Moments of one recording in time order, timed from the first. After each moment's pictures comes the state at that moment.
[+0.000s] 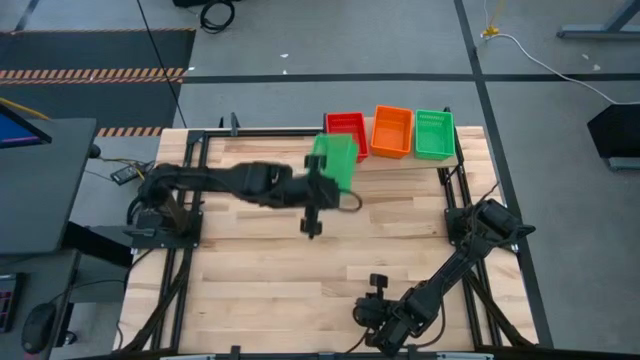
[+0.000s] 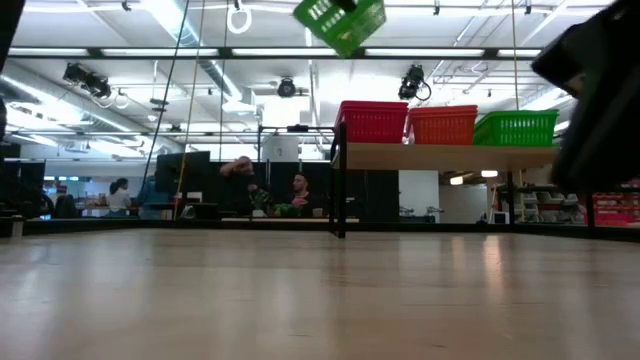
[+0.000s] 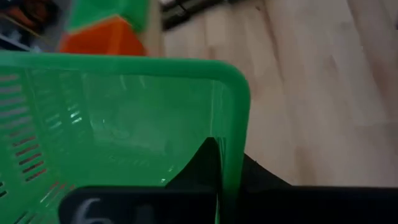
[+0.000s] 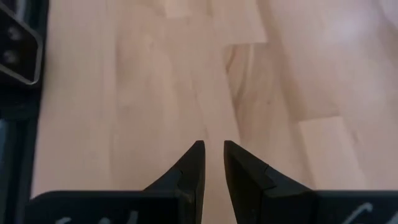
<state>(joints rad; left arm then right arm) -0.12 1.81 1.94 -0.96 -0.41 0.26 0.80 1.98 1.28 -0.48 0.57 0.83</state>
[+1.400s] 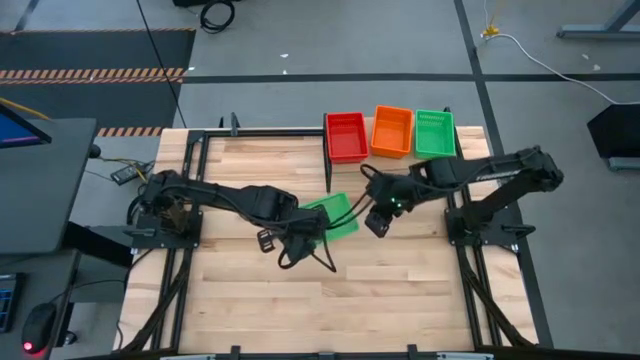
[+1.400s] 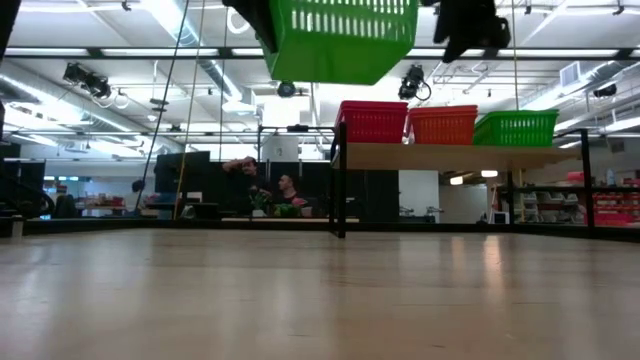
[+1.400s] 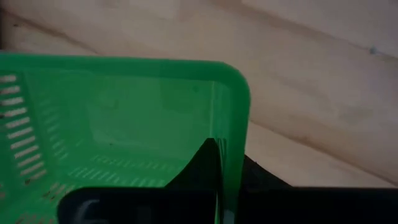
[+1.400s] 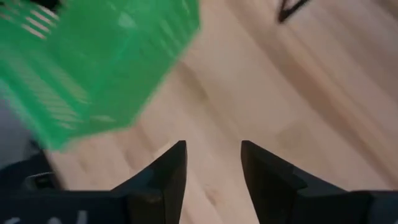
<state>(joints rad) -0.21 1.83 1.83 -1.23 -0.15 1.04 0.13 1.38 1.36 -1.04 0.09 0.78</state>
